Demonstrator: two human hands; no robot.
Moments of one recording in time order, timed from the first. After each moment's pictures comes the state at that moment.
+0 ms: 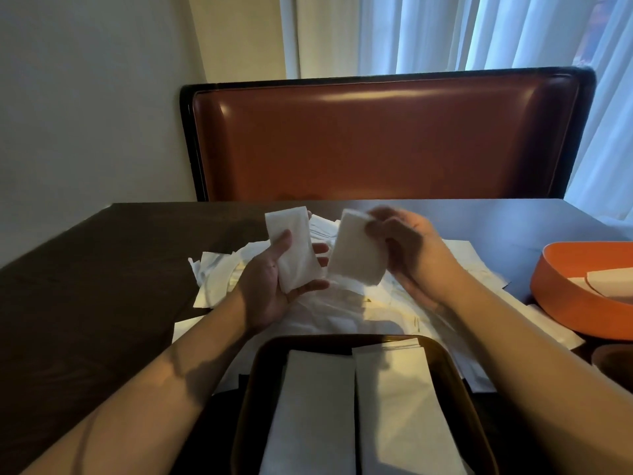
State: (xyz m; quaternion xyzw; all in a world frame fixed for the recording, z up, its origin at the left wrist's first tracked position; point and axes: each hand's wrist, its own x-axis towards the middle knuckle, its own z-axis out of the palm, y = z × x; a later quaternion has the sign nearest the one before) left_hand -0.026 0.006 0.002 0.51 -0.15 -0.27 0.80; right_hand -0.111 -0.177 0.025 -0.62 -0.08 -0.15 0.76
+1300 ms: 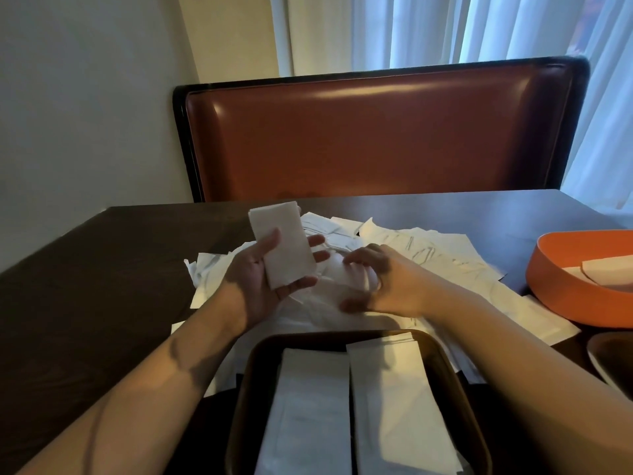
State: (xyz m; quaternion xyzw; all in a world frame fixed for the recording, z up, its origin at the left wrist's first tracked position) left_hand -0.025 0.013 0.006 0.43 -0.13 -0.34 0.83; right_hand -0.106 -0.195 -0.016 -0.96 -0.01 -0.05 0.27
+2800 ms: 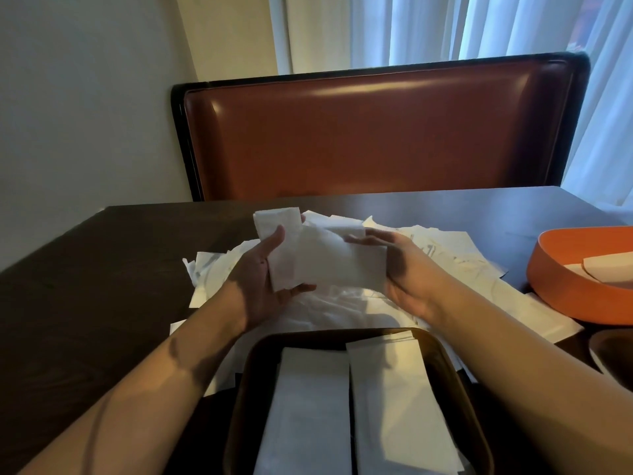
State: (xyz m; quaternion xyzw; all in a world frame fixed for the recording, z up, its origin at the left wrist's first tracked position) left_hand -0.023 0.008 0.003 0.50 -0.11 -0.30 0.80; right_hand -0.108 -0.177 -0.001 -0.51 0.01 -0.05 0.86
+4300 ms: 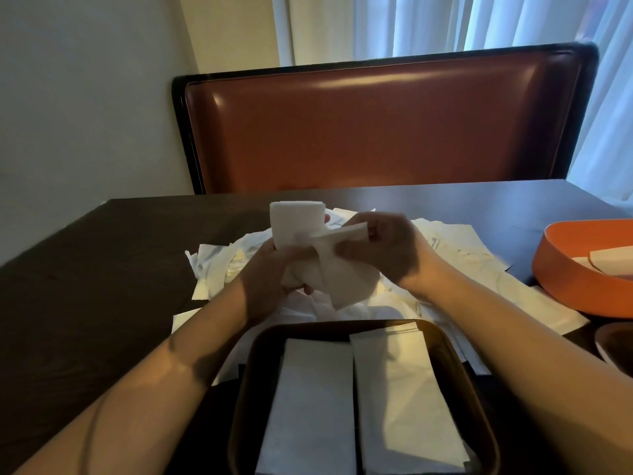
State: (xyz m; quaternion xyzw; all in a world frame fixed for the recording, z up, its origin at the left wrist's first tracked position) left_hand -0.034 0.009 -0.001 0.64 -0.27 -0.20 0.69; right_hand -0.107 -0.166 0.014 -0.82 -0.04 -0.22 0.52
